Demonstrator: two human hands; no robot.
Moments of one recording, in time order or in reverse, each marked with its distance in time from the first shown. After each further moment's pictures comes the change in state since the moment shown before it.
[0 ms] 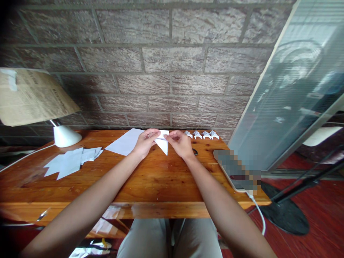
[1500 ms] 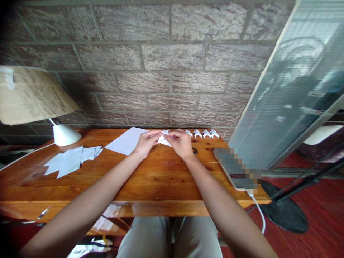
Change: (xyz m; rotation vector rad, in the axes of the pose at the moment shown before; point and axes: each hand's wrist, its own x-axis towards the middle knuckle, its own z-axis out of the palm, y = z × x) left_hand -0.005 -0.003 0.003 0.148 0.050 -0.066; right_hand -0.005 -0.007 -0.001 -0.203 0.066 -0.278
